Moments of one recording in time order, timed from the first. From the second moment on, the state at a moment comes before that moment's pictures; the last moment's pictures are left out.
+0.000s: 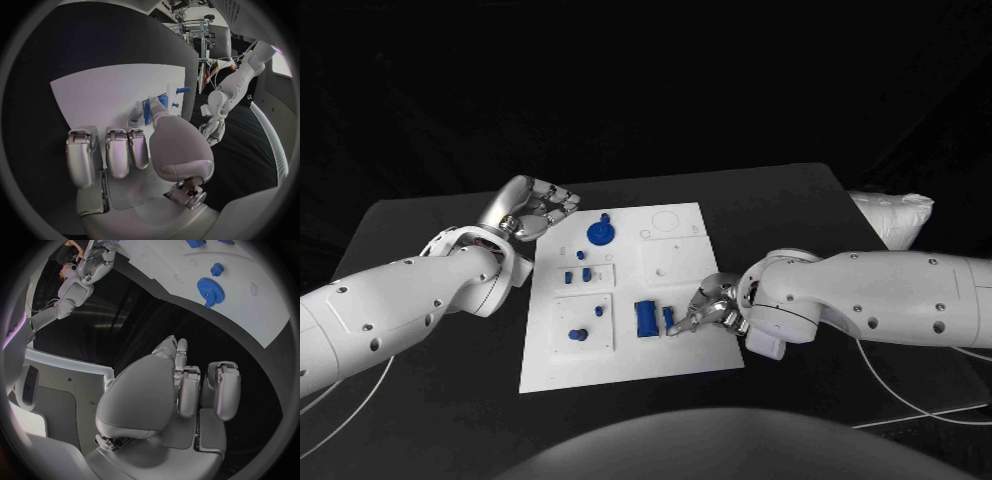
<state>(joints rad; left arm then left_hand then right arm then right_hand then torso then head) 1.20 -0.64 -0.22 1.27 -0.76 -0.63 0.37 1.68 0.00 0.16 0.29 0.18 1.11 0.13 0.07 0.09 1.16 0.08 0.07 0.06 1.47 0.02 1.58 1.31 0.02 1.47 0.13 1.54 1.31 1.15 -0.96 -0.24 1.82 -0.74 -0.20 -0.65 1.11 0.01 0.05 0.07 0.08 0.87 0.03 0.80 1.16 1.47 -0.03 1.57 1.31 1.46 -0.08 1.57 1.31 0.01 1.47 0.03 1.57 1.31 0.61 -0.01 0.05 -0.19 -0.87</state>
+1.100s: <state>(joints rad) 1.20 -0.64 -0.22 1.27 -0.77 -0.63 0.37 1.68 0.00 0.16 0.29 0.18 1.11 0.13 0.07 0.09 1.16 0.08 0.07 0.06 1.47 0.02 1.58 1.31 0.02 1.47 0.13 1.54 1.31 1.14 -0.95 -0.24 1.81 -0.76 -0.20 -0.65 1.12 0.03 0.05 0.07 0.08 0.86 0.03 0.80 1.18 1.47 -0.03 1.57 1.31 1.46 -0.08 1.57 1.31 0.01 1.47 0.03 1.57 1.31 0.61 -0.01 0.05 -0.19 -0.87</state>
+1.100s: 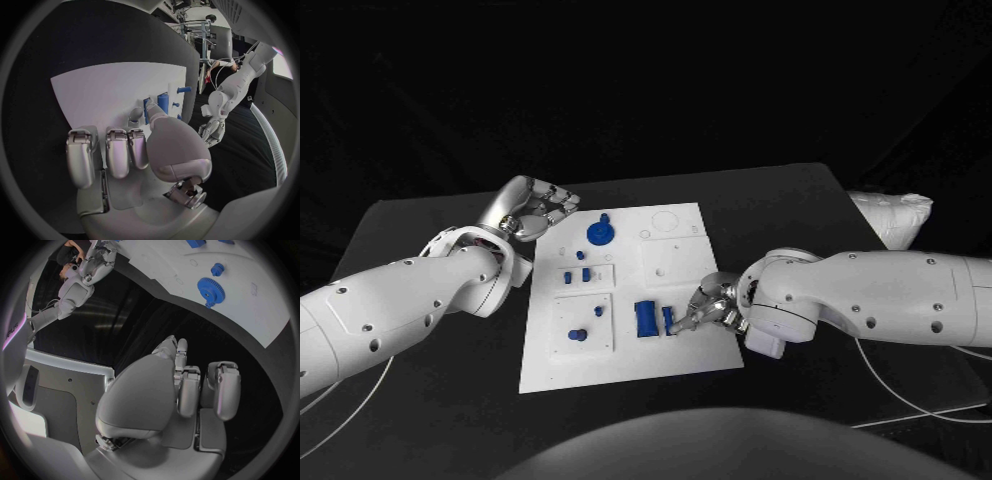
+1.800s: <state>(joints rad) 1.20 -0.64 -0.22 1.27 -0.77 -0.63 0.37 1.65 -0.01 0.16 0.29 0.18 1.11 0.13 0.07 0.09 1.16 0.08 0.07 0.06 1.47 0.02 1.58 1.31 0.02 1.47 0.13 1.54 1.31 1.17 -1.00 -0.24 1.84 -0.64 -0.31 -0.35 1.11 0.02 0.01 0.11 0.13 0.79 0.05 0.67 1.12 1.47 -0.02 1.57 1.31 1.47 -0.08 1.57 1.31 0.01 1.47 0.03 1.57 1.31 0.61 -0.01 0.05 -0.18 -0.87</state>
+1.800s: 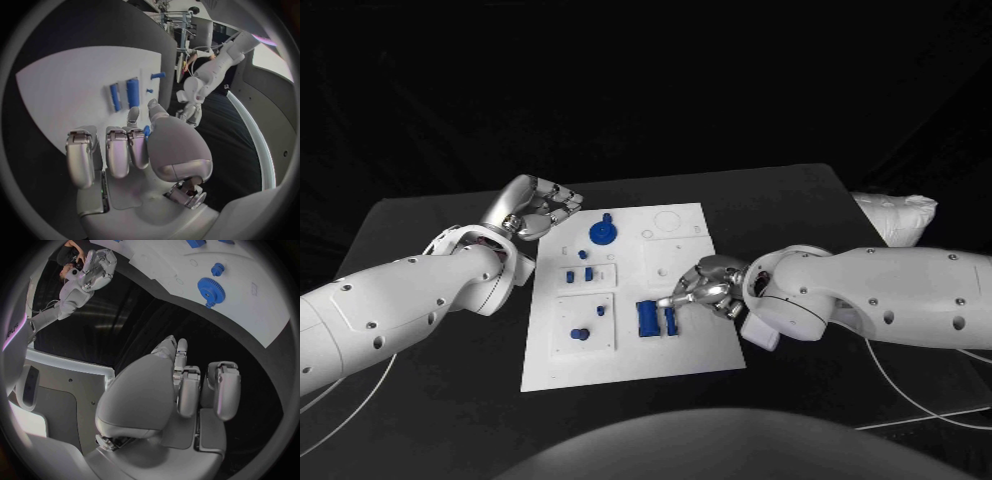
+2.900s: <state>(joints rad) 1.16 -0.68 -0.19 1.38 -0.24 -0.66 0.58 0.96 0.00 -0.11 0.24 0.14 0.65 0.17 0.03 0.03 0.70 0.14 0.04 0.03 0.48 0.12 0.29 0.33 0.15 0.40 0.22 0.03 0.59 1.20 -0.84 -0.20 1.64 -0.24 -0.49 0.47 0.31 0.00 0.00 0.09 0.01 0.00 0.00 0.00 0.05 0.00 0.00 0.02 0.10 0.00 0.00 0.00 0.01 0.01 0.00 0.01 0.00 0.01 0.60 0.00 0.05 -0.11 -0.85</state>
